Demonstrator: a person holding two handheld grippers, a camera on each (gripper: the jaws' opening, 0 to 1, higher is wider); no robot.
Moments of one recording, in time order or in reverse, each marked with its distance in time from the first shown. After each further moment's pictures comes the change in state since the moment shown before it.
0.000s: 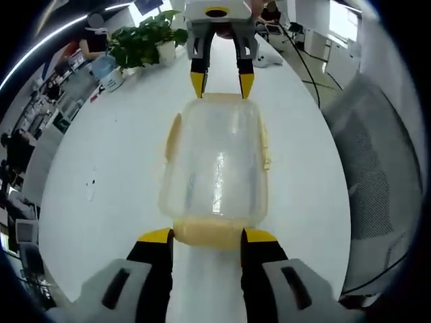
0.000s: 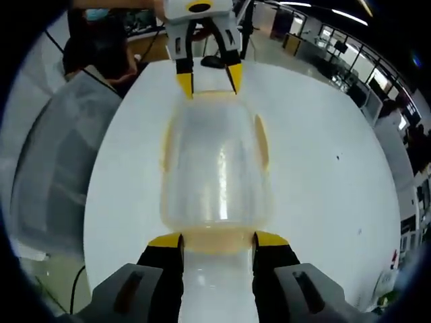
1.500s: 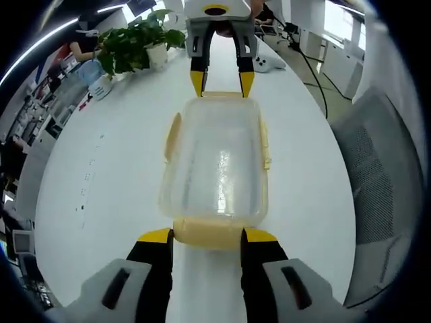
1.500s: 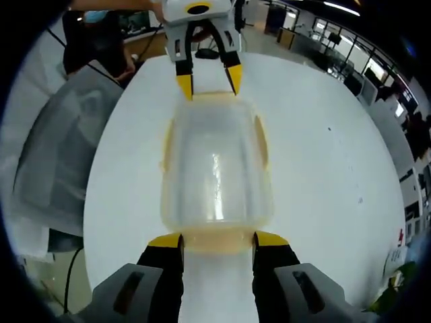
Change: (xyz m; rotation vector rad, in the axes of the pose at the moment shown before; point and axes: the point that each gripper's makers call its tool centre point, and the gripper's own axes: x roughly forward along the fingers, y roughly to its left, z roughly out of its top) left arm 0.041 0.000 0.048 0.022 -0.009 -0.038; right arm -0.019 -0.004 -0.059 0.049 0.010 0.010
